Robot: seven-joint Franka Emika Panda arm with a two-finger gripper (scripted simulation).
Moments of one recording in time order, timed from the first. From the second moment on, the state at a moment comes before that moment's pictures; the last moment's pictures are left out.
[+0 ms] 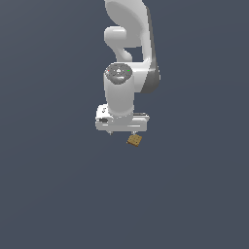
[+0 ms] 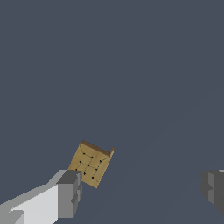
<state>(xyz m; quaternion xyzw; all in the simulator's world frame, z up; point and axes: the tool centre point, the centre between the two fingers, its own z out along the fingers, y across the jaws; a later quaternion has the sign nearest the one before) -0.011 -0.010 0.152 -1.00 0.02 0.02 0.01</state>
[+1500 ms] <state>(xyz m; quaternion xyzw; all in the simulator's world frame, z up) -0.025 -0.010 0.118 -0.99 0.11 0.02 0.00</state>
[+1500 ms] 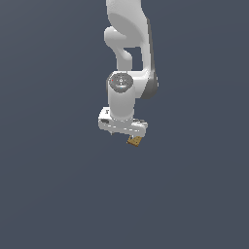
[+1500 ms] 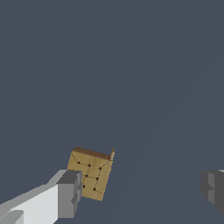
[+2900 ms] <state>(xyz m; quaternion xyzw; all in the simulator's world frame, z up) -0.058 0.052 0.057 -0.97 0.23 0.00 0.00</state>
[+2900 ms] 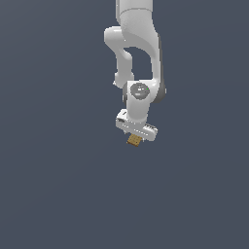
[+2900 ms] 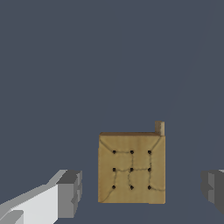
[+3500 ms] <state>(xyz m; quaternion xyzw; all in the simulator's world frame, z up) -0.059 0.052 0.013 -0.97 0.24 0.00 0.00</state>
